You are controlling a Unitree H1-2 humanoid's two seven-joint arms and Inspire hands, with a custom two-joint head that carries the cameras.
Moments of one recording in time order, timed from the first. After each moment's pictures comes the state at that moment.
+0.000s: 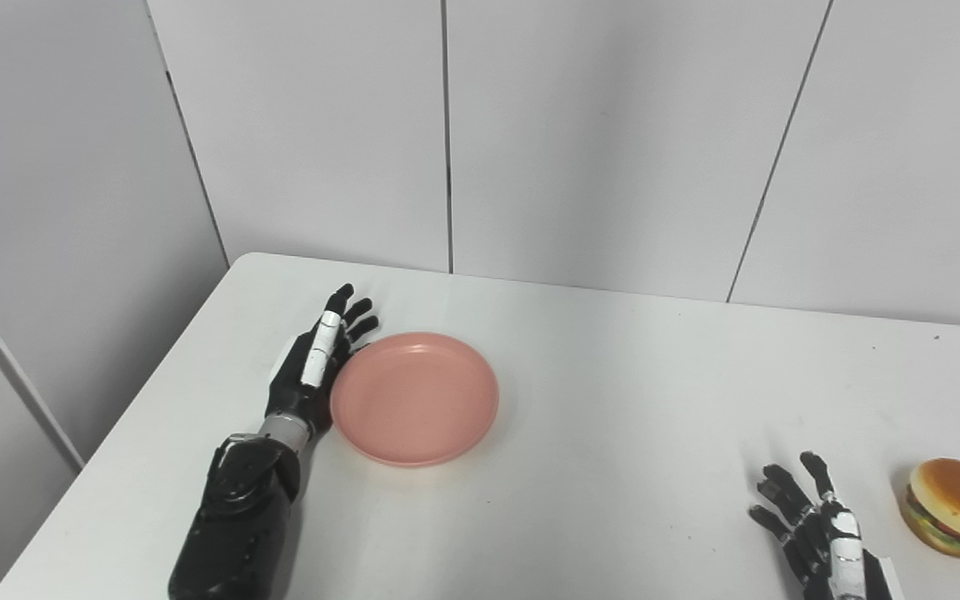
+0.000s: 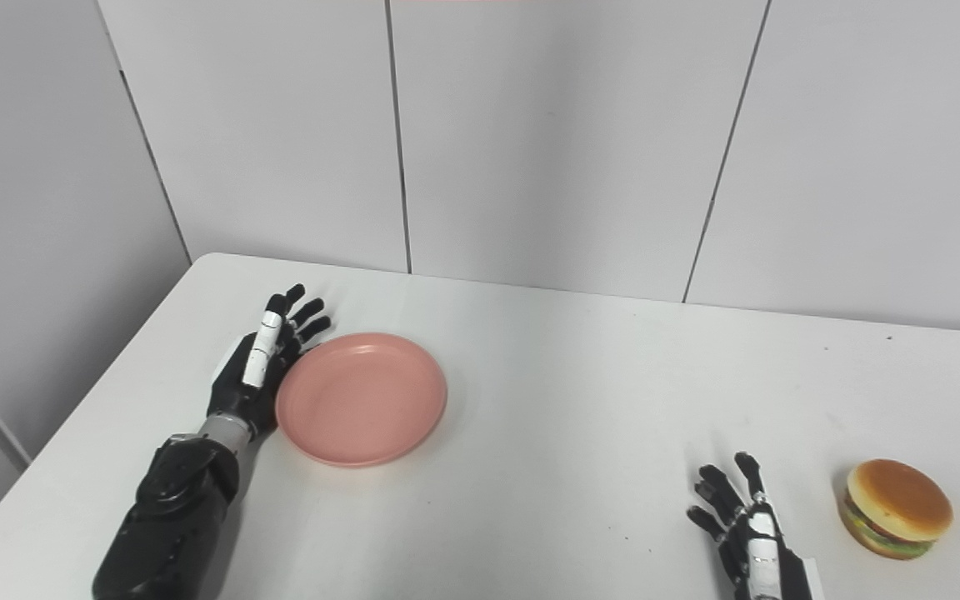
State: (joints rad) left arm -0.47 0.18 0.14 0.51 -0.23 -0.06 -0.17; right arm 0.13 -0.04 -0.05 -0.20 0.14 -0.04 0.06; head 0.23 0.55
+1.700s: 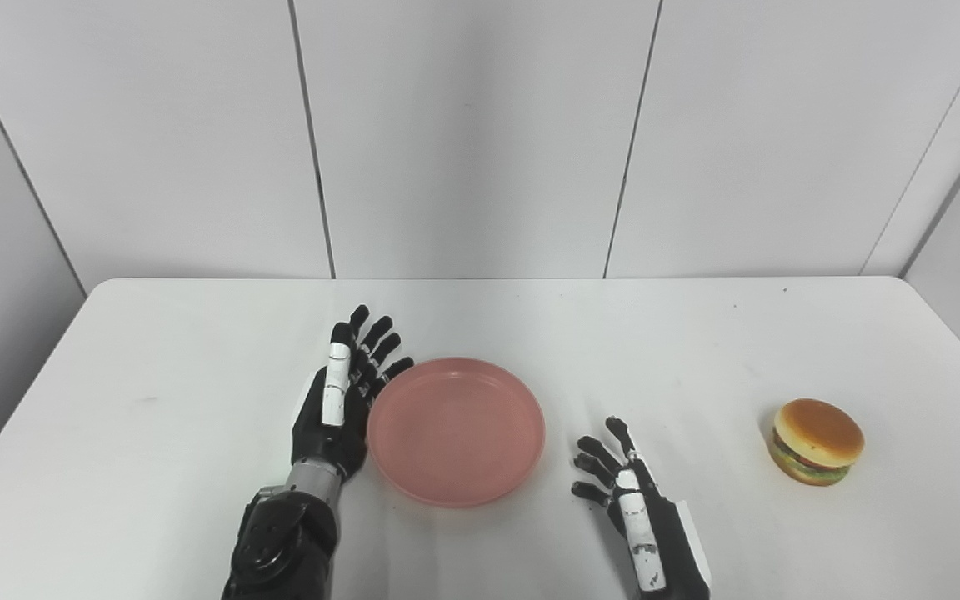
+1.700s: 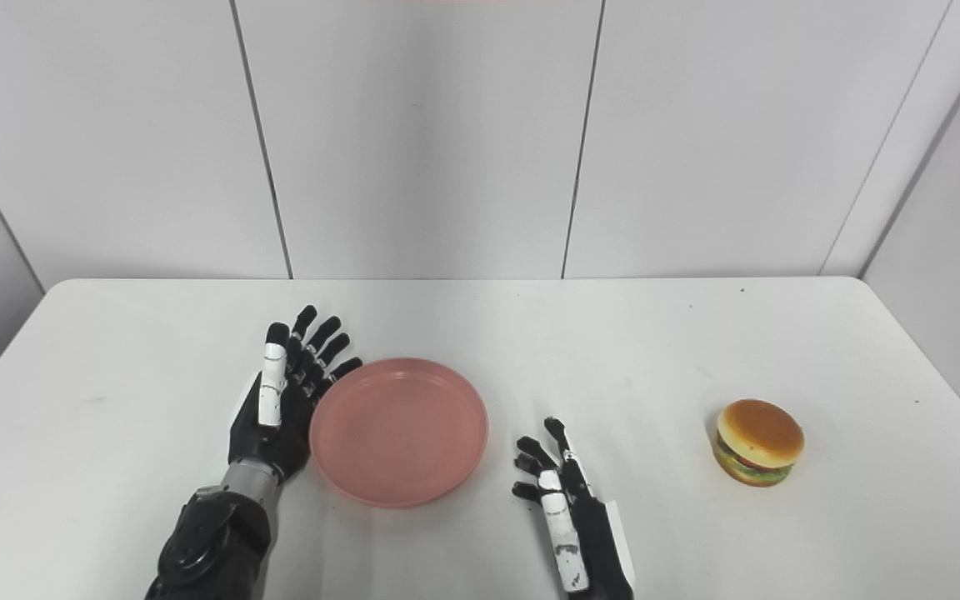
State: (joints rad) left arm -0.45 -0.08 0.06 0.43 -0.26 -0.04 -0.18; right arm 0.14 0.06 0.13 -0.21 -0.05 -0.02 -0.08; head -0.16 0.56
